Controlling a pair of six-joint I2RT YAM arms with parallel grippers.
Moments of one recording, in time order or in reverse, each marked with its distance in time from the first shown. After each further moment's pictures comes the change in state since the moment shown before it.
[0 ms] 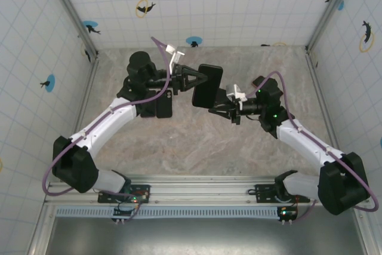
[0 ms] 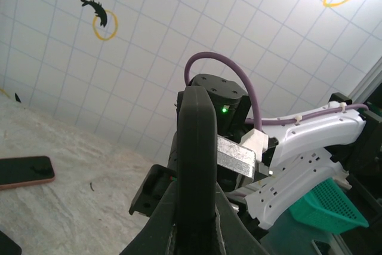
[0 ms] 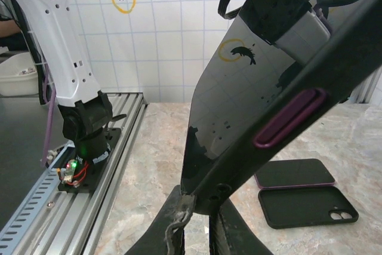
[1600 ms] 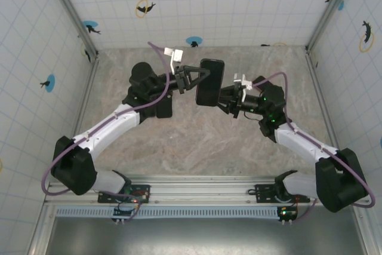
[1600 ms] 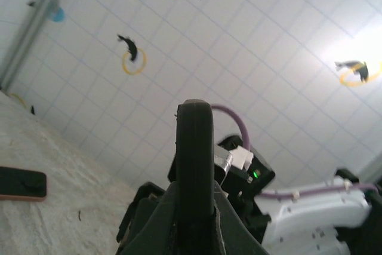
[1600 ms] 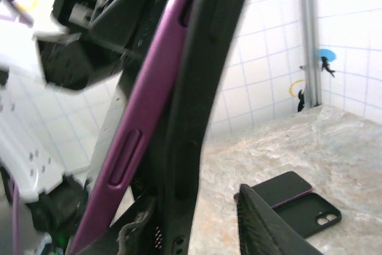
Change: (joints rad) left arm -0.060 -0.027 -0.133 0.253 -0.309 -0.293; right arm -0.006 0.023 -0.121 0.488 0.241 0.581
